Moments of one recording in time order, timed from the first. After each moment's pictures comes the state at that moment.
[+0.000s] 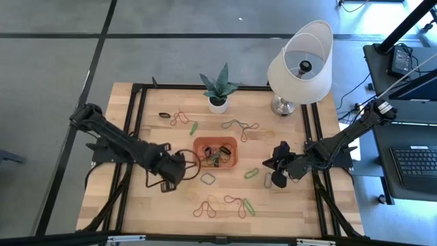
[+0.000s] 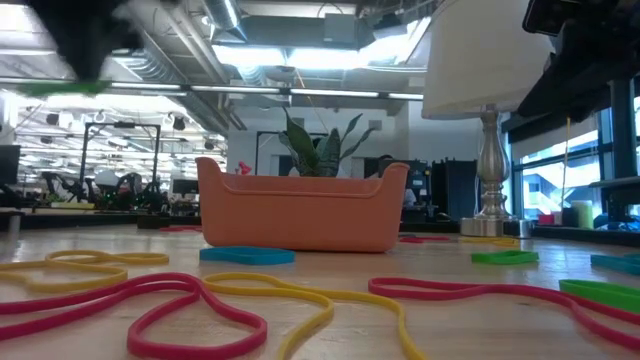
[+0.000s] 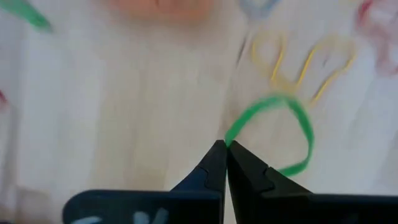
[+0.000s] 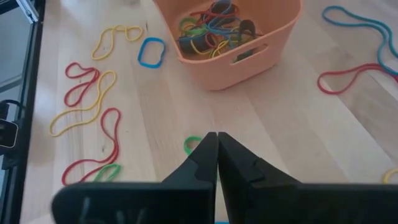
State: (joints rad) left arm -0.48 1.46 1.19 -1.13 -0.16 -0.73; right arm 0.58 1.05 0.59 -0.35 0.52 0.80
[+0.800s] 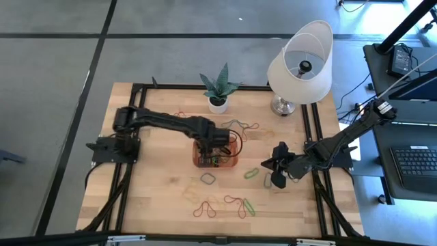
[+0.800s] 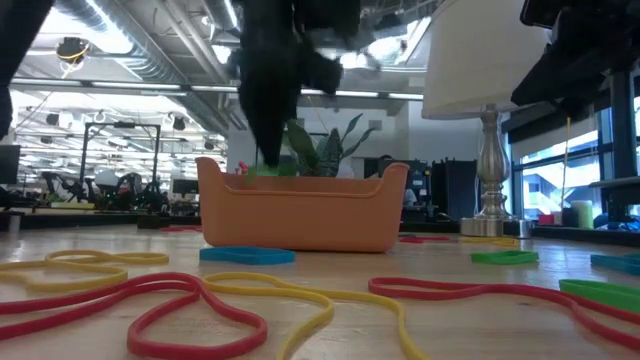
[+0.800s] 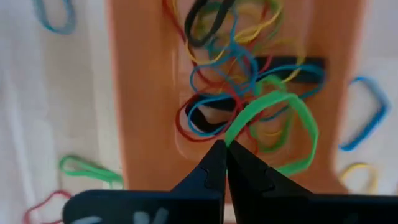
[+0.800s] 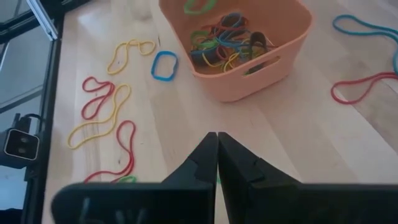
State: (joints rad) left arm -0.01 1.94 1.58 -1.10 -0.05 -0.08; right arm 0.58 1.05 0.59 -0.28 0.52 0.81
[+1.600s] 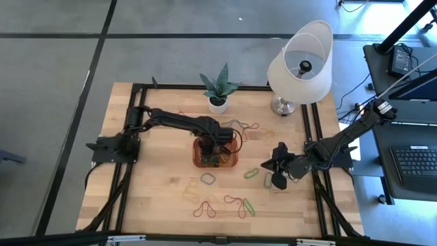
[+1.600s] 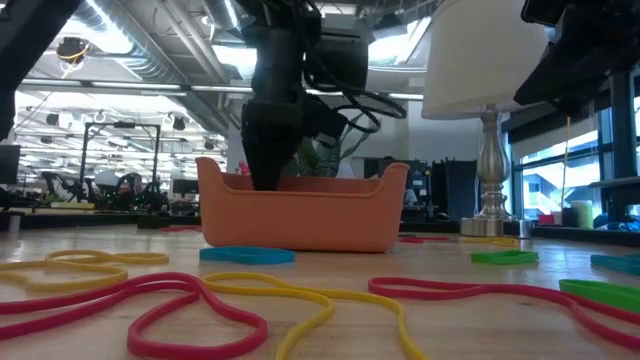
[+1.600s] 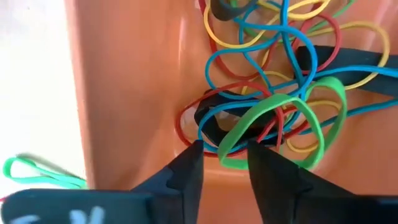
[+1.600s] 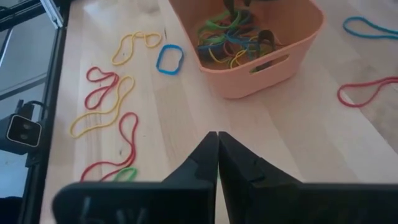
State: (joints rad) left arm 0.05 2.05 1.58 -1.09 0.01 -0.14; right arm 0.58 1.05 0.59 -0.28 0.50 0.76
